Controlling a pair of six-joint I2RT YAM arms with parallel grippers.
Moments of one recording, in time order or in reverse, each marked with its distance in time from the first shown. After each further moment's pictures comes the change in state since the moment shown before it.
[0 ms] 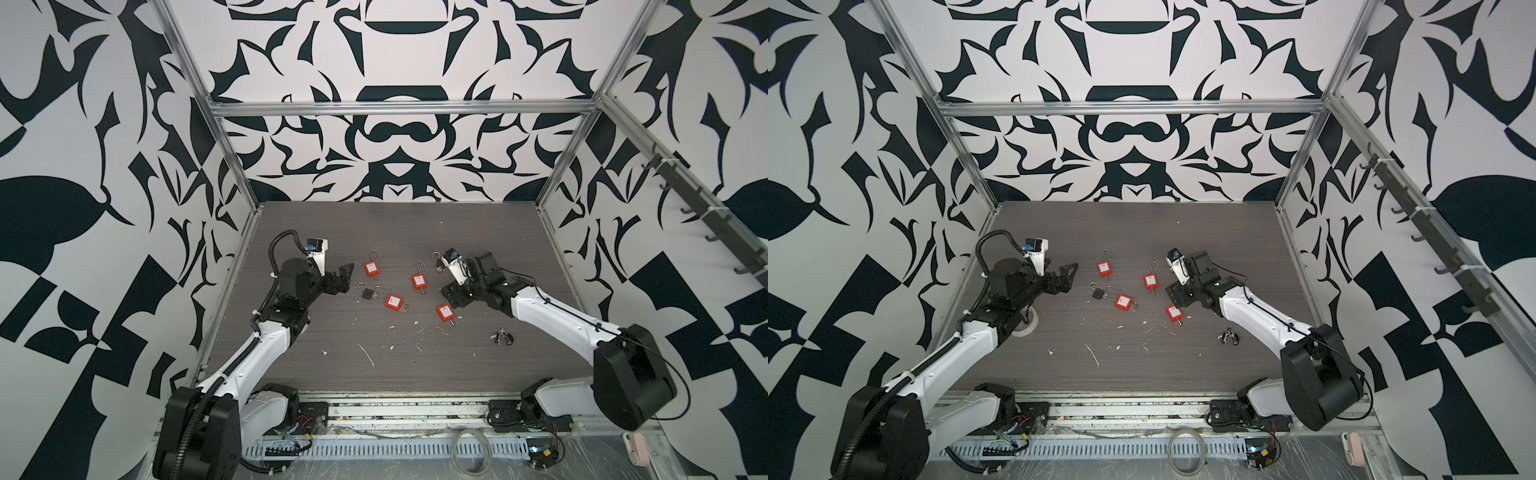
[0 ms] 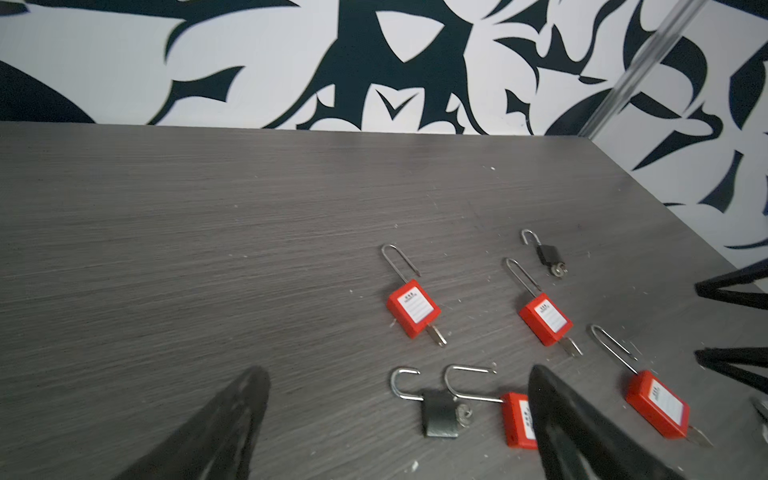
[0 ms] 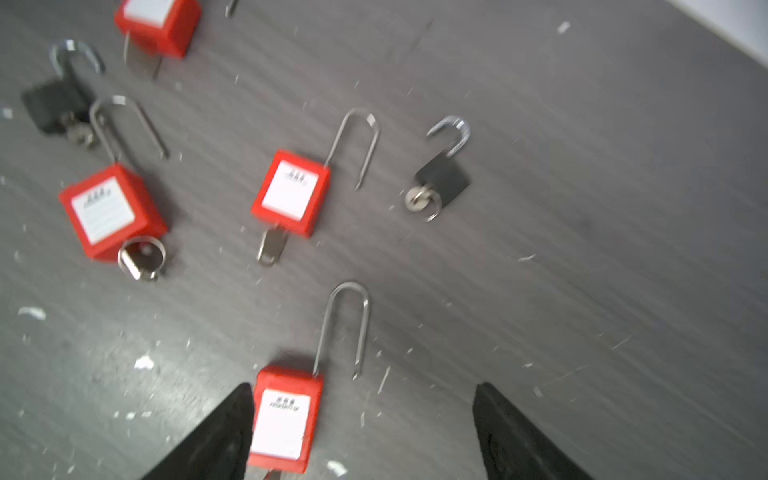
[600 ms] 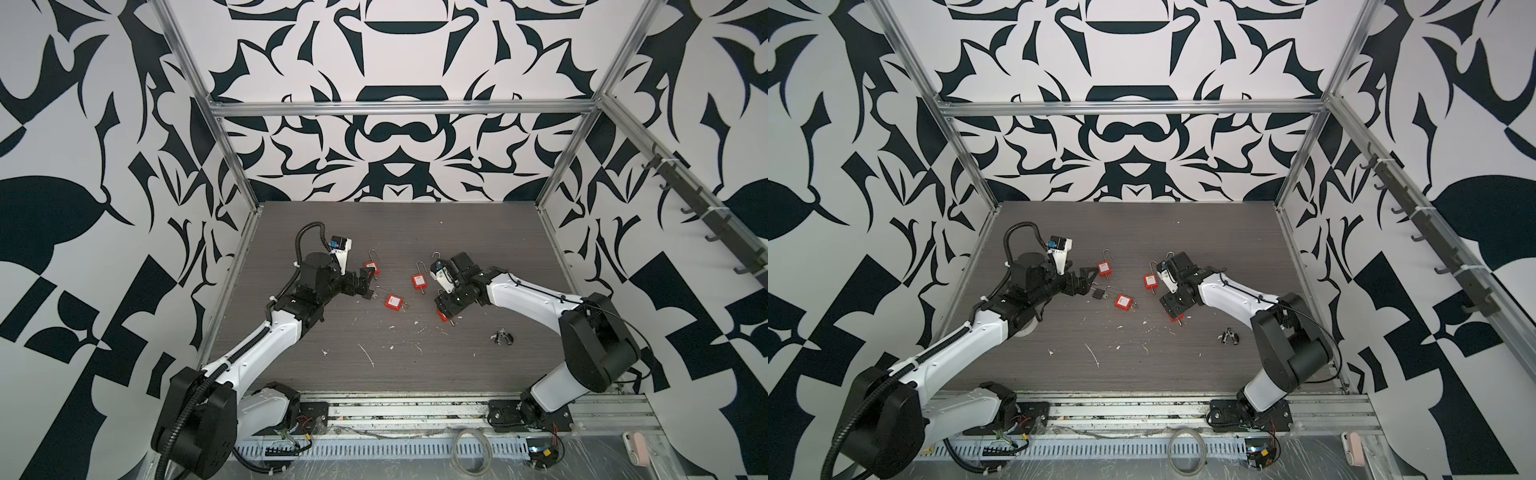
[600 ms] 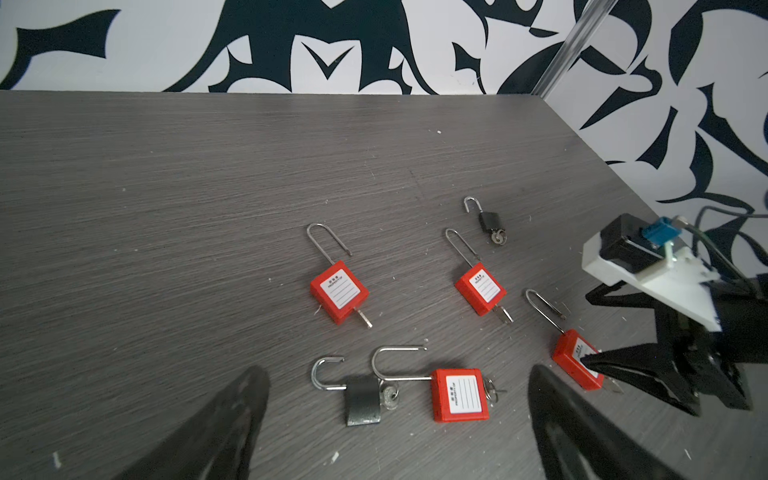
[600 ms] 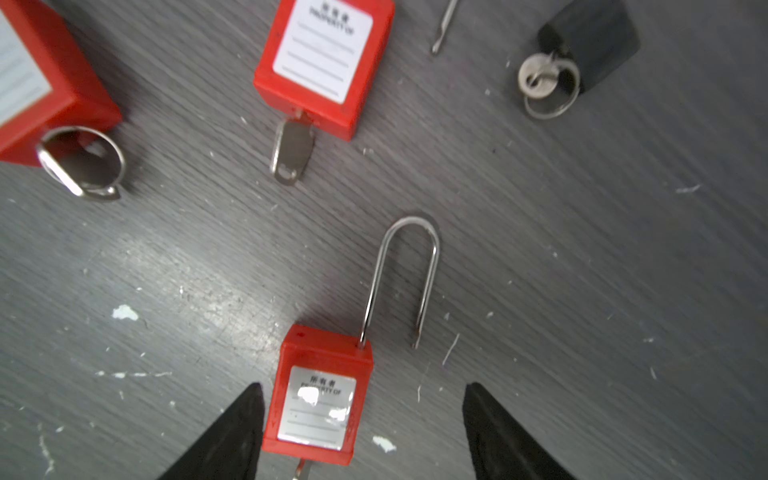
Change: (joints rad) left arm -0.158 0.071 0.108 -0.116 -0.027 -0.046; right arm 0.062 0.212 0.132 -0.198 0.013 0.062
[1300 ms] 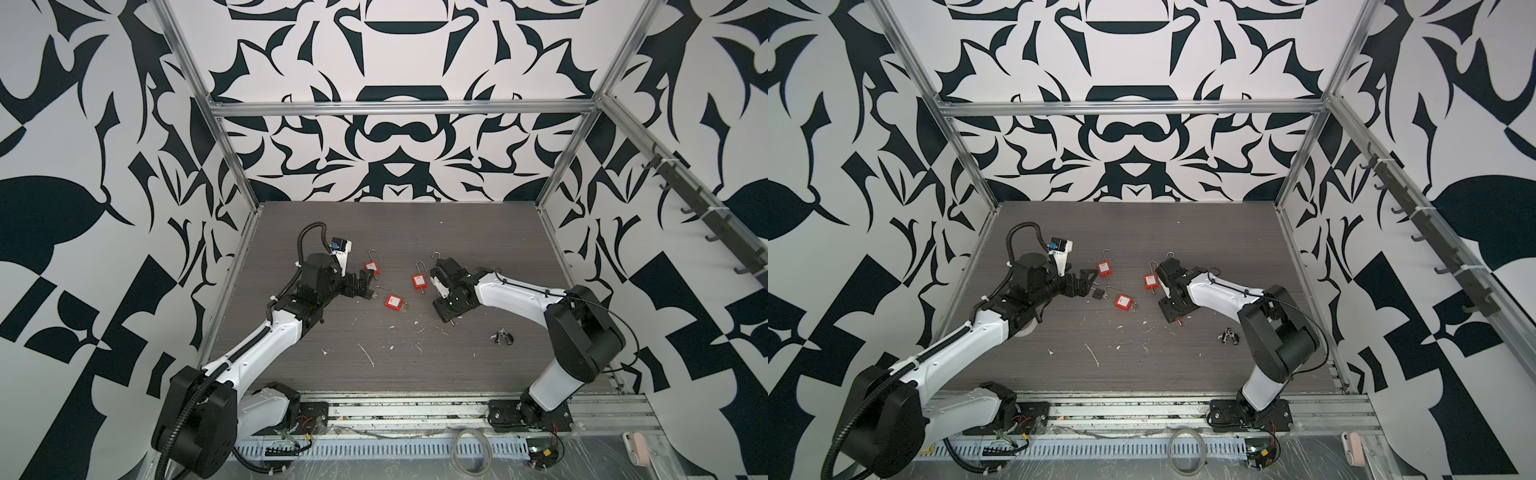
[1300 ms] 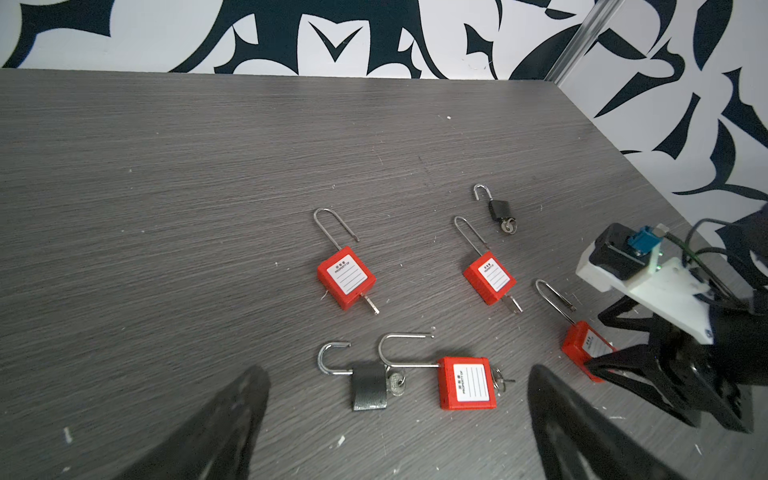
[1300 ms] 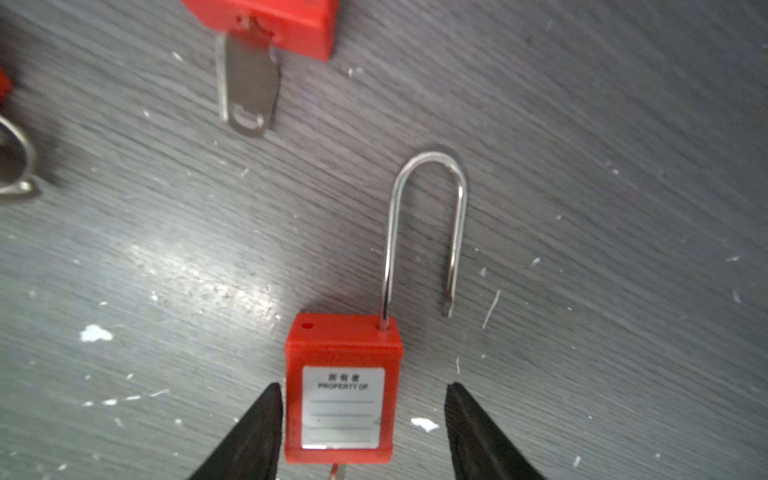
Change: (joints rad) left arm -0.001 0.003 0.000 -0.026 -0.014 -0.001; right arm 0.063 0.071 0.022 -0.077 0.073 0.214
